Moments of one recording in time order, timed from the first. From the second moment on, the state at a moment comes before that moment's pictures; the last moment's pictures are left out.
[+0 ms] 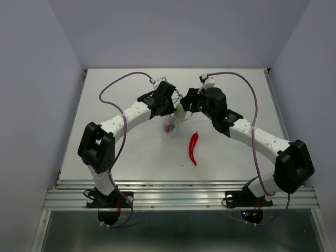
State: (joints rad) left arm -0.66 1.75 1.43 -0.51 -0.21 -0.78; right arm 0.62 1.43 1.04 0.15 0.10 0.40
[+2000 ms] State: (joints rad) left arm -0.66 1.73 1.41 -0.45 -0.16 -0.74; right arm 0.64 1.49 1.09 -0.03 0.16 0.50
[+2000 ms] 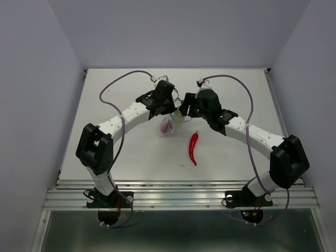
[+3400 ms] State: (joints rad) left arm -0.66 1.70 1.38 -0.44 -0.13 -0.75; right arm 0.64 1.67 1.13 0.07 0.17 0.52
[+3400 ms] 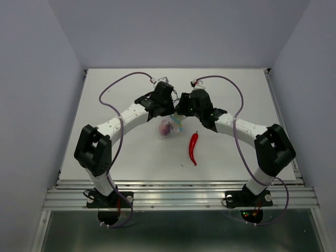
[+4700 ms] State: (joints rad) left arm -0.60 1.70 1.39 -0.53 -0.42 -0.75; right arm 0.73 1.79 1.32 -0.16 0.00 0.40
